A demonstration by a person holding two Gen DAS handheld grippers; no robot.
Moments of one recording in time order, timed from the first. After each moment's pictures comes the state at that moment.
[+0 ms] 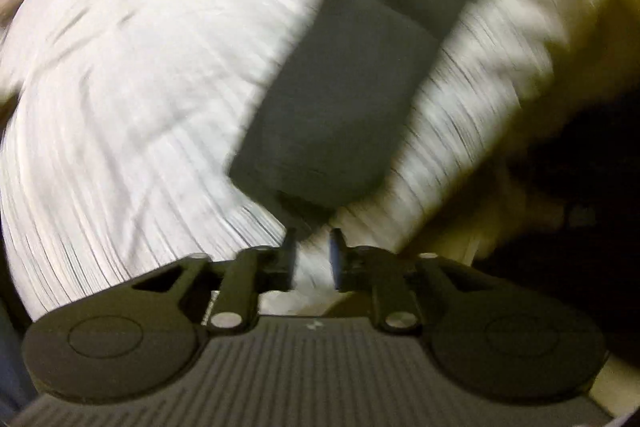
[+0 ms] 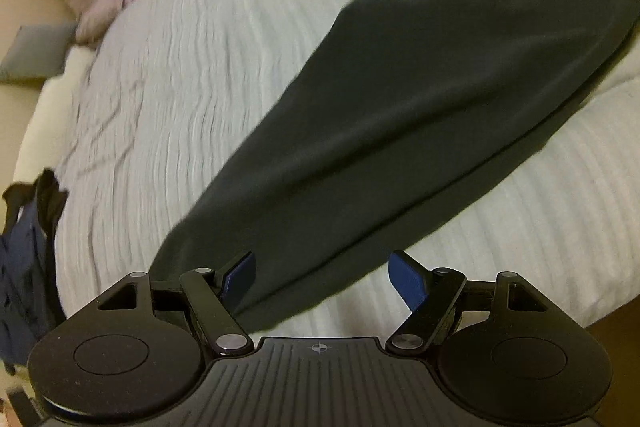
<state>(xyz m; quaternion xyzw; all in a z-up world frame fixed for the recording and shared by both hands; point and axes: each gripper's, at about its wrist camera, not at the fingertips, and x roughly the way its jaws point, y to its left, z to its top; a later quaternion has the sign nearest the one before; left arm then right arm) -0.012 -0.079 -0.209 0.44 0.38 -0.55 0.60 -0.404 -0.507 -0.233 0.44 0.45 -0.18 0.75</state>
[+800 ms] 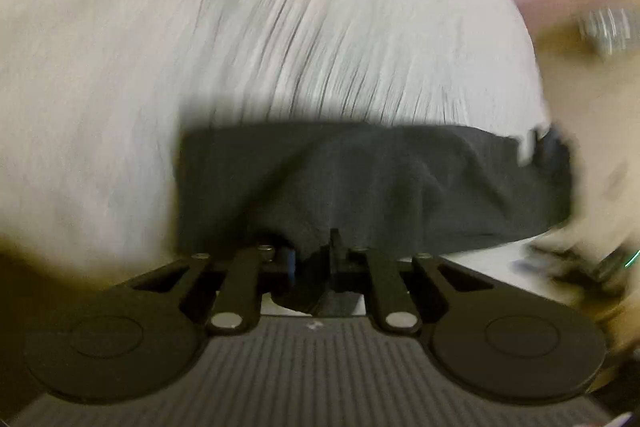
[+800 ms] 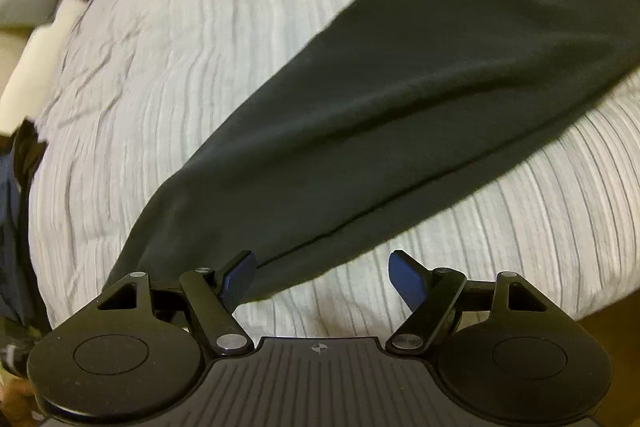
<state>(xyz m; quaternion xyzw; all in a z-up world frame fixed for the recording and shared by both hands) 0.033 -0.083 -0.213 0.09 0.52 -0.50 0.68 -0.382 -0.477 -0.225 0.38 0.51 -0.18 0.75</state>
